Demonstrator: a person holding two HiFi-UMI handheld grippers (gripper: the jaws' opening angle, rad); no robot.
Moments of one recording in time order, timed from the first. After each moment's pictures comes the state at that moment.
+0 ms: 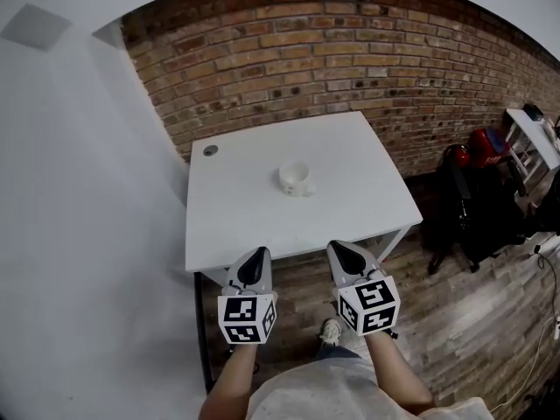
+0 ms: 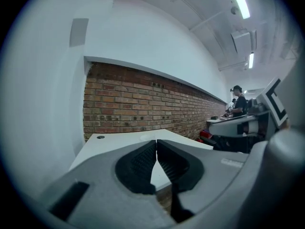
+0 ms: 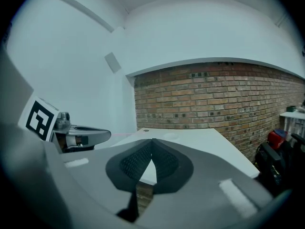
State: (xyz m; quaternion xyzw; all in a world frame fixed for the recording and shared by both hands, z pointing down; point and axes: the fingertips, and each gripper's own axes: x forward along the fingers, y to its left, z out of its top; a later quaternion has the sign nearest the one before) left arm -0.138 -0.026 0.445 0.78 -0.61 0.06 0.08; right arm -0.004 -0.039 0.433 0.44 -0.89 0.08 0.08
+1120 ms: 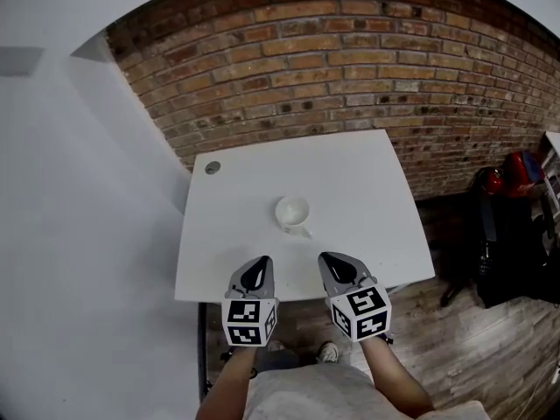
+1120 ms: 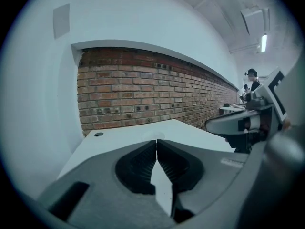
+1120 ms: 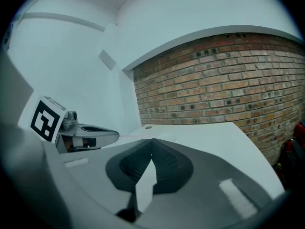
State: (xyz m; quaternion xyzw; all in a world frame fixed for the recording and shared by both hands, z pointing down) left arm -0.107 -0.186 0.476 0.74 -0.65 0.14 0.11; right arm 0.005 -0.208 0.465 0.34 -0.93 0.12 0.10
